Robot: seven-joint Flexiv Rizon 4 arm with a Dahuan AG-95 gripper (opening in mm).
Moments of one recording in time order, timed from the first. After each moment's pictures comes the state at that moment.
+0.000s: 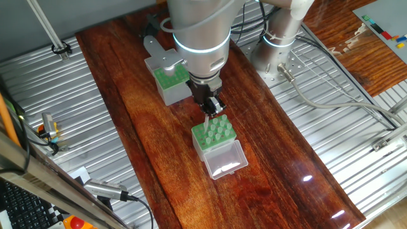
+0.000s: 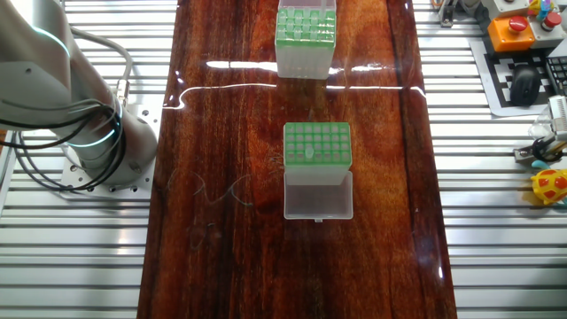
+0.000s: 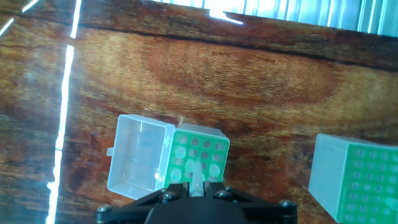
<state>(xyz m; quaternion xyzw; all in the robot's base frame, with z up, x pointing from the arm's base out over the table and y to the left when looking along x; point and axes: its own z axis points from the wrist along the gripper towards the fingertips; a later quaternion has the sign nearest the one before) 0.440 0.223 0.296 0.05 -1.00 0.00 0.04</state>
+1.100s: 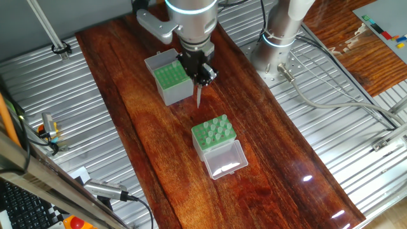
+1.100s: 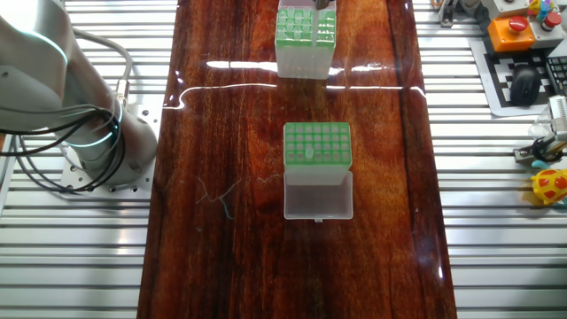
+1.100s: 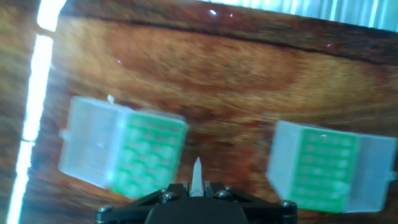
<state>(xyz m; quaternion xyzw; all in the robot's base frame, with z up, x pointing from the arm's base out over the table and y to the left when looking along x) 0.415 0.131 0.298 0.17 -0.99 -0.01 0.02</state>
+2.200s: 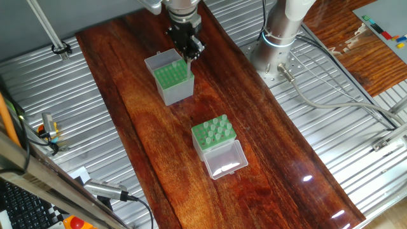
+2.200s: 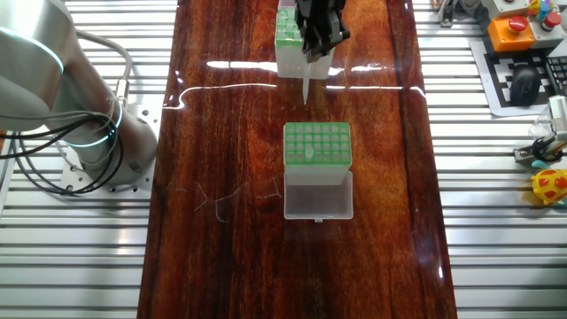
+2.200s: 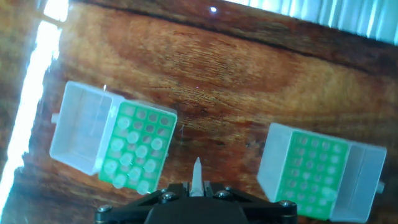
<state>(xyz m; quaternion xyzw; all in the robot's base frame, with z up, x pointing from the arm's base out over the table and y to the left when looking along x) 0.401 0.033 0.296 0.18 -0.98 0.02 0.03</state>
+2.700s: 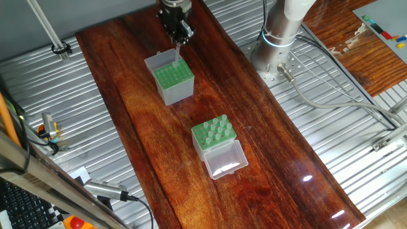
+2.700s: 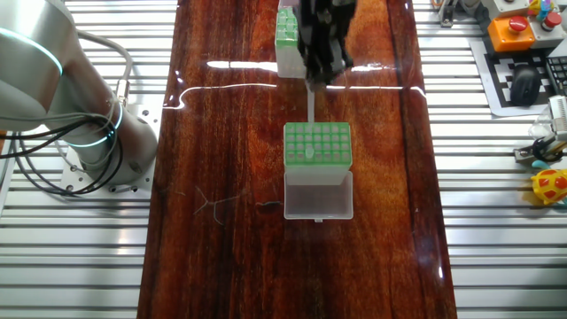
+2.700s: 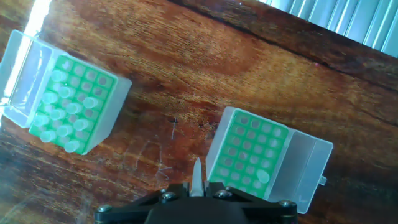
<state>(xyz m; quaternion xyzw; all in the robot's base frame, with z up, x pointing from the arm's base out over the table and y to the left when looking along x) 0.409 -0.018 0.303 0.18 -0.98 0.06 0.03</state>
